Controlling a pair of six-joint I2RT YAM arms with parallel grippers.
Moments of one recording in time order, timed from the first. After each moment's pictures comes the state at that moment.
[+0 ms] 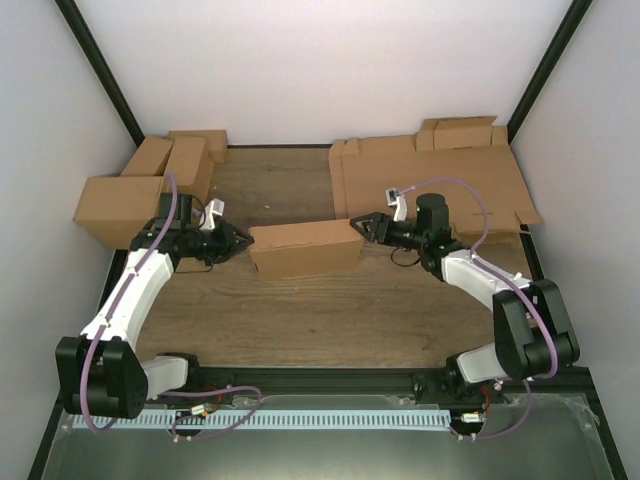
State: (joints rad) left arm -0.08 1.21 0.92 -0.67 0.70 -0.57; right arm 0.29 1.41 0.74 0.20 -0.72 0.62
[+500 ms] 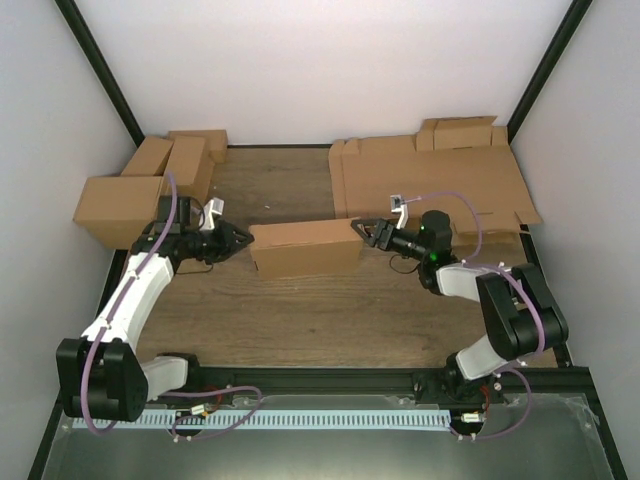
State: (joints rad) left arm -0.07 1.20 0.88 -0.59 0.72 -0.55; right arm 0.27 1.53 0.52 0.82 -0.78 0.79
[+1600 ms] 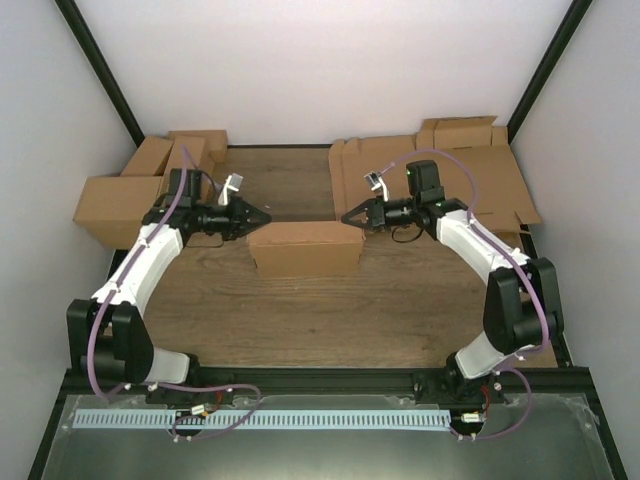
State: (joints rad) left arm -0.11 1.39 1.09 -0.54 0.99 -0.58; right arm 0.28 1.55 1.11 -0.27 -1.12 0.44
